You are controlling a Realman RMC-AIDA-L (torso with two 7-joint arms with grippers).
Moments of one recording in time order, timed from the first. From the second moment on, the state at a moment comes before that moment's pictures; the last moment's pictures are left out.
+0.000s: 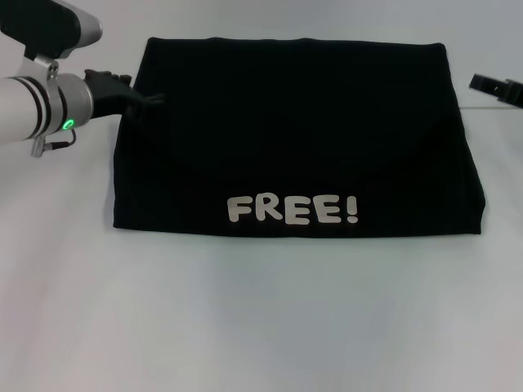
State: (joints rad) left arm -0.92 -2.07 0.54 0.50 2.36 0.59 -1.59; right arm 0.78 1.99 -0.34 -0.44 -2.06 -0.79 1.80
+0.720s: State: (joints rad) left arm -0.68 -2.12 0.54 0.85 2.36 1.01 -1.88; right arm 0.74 1.96 -0.35 -0.46 -2.04 -1.05 1.80
